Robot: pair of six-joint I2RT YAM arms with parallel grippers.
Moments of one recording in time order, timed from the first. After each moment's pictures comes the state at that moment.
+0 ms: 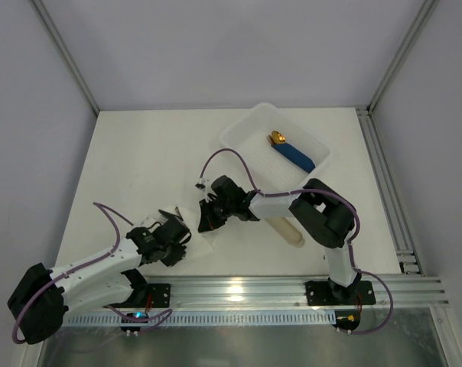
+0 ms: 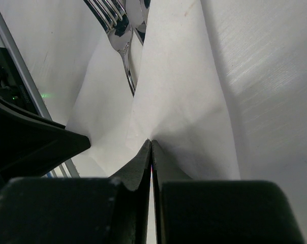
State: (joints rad) left arm -0.81 0.95 0.43 -0.77 -0.25 -1.57; right arm 0.91 2.00 1.12 0.12 -0.45 0.47
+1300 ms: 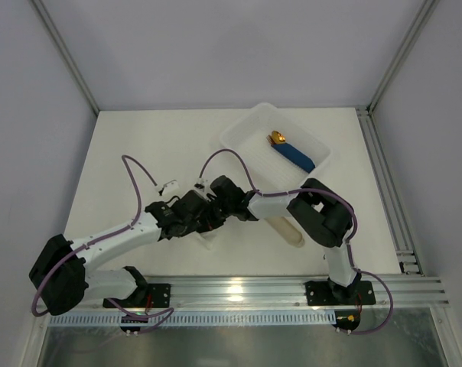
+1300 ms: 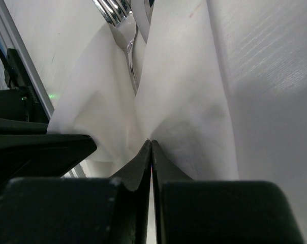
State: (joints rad) left arm -0.82 1.23 0.75 -0.70 -0.46 -1.18; right arm 0.92 2.01 1.13 0.13 -0.48 0.50
